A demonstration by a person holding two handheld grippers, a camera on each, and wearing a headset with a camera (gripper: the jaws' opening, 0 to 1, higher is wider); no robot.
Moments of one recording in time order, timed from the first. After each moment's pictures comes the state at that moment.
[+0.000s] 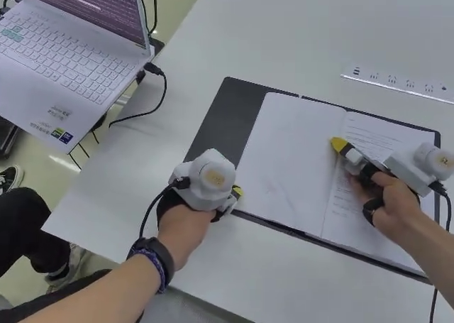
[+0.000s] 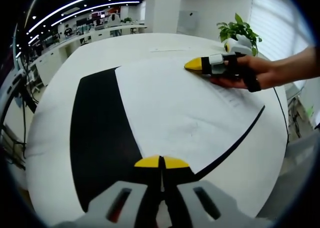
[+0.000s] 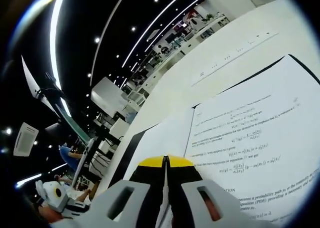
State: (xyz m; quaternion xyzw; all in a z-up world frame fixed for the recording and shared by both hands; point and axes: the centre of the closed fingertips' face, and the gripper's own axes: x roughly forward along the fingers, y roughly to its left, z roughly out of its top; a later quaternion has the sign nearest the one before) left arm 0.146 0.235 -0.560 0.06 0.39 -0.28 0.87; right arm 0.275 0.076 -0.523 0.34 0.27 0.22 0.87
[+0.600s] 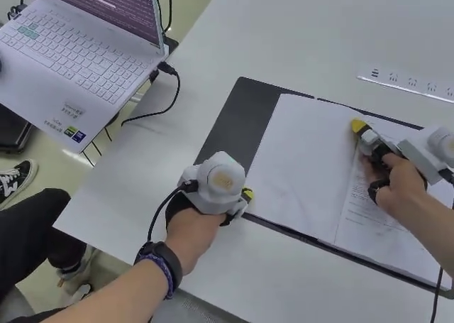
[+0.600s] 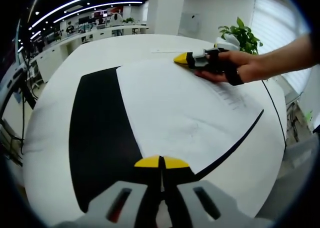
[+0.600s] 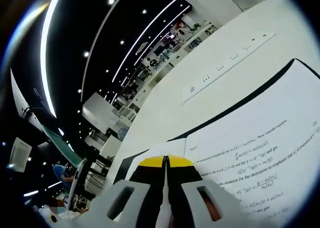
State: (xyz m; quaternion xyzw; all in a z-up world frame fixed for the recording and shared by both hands) left arm 0.145 0.235 -0.560 0.04 0.39 -0.28 0.87; right arm 0.331 0.062 -0.522 0.38 0.23 0.15 0.88
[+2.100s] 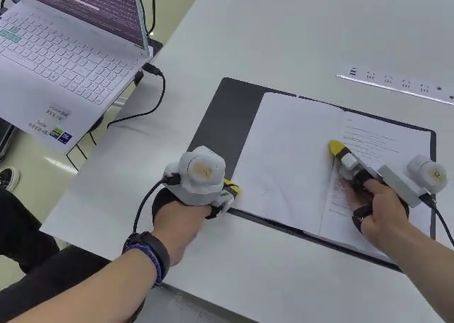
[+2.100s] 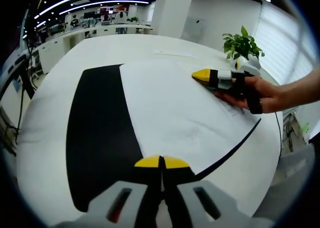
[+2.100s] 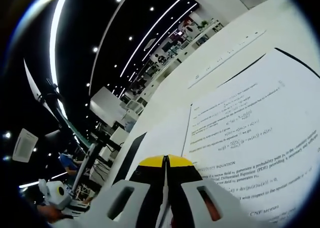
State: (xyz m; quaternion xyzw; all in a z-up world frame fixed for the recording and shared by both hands) left arm 0.146 0.237 -0.560 0.00 0.40 -0.28 0.87; right arm 0.253 0.073 -0.526 0.36 0.24 0.20 0.88
